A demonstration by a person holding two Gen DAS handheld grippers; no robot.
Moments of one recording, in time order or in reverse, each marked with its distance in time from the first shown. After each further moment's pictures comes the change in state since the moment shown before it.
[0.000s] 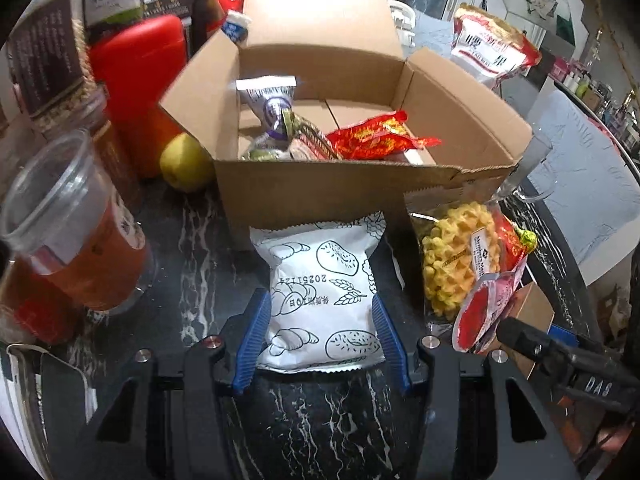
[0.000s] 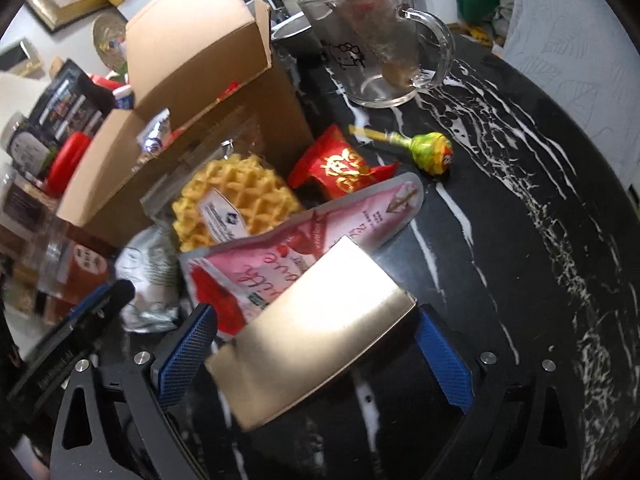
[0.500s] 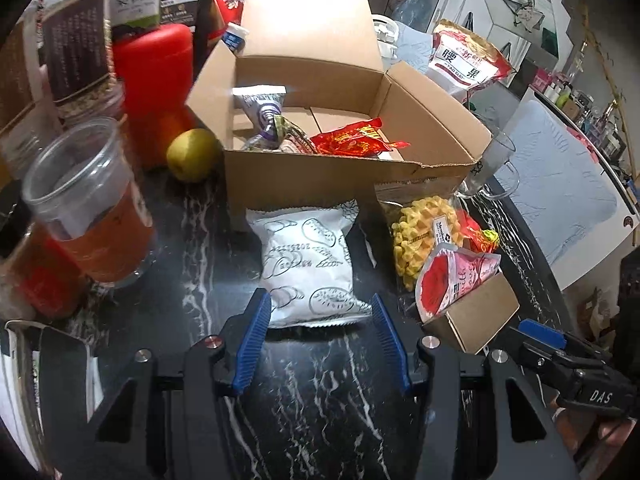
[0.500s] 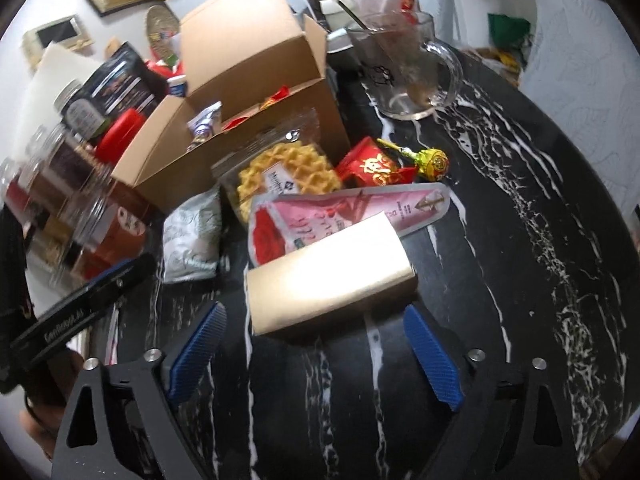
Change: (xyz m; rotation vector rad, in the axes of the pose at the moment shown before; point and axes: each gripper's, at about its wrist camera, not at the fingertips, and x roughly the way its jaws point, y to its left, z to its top) left arm -0.034 0.002 -0.017 -0.010 -0.035 -0.081; right arm -0.041 0.006 -0.029 -0.081 -0.040 0.095
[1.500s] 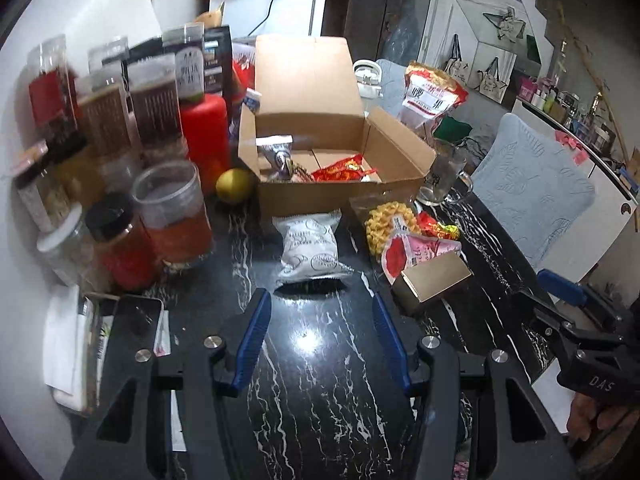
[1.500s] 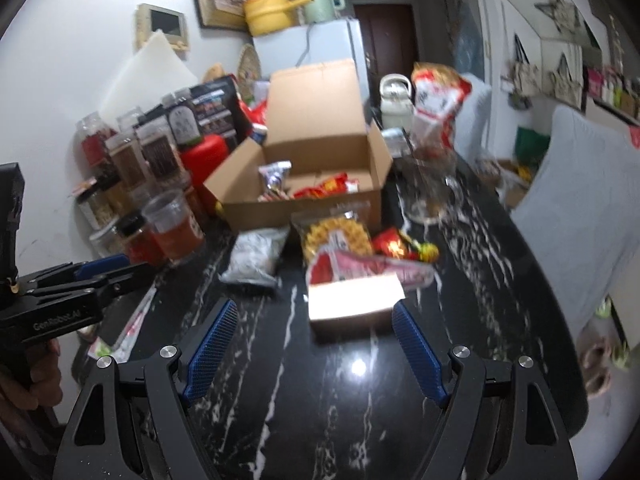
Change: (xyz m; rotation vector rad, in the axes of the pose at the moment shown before) left arm -0.118 -0.018 -0.052 0.054 -0.139 0.063; right arm -0.105 0.049 -0.045 -0.310 -0.264 -0.031
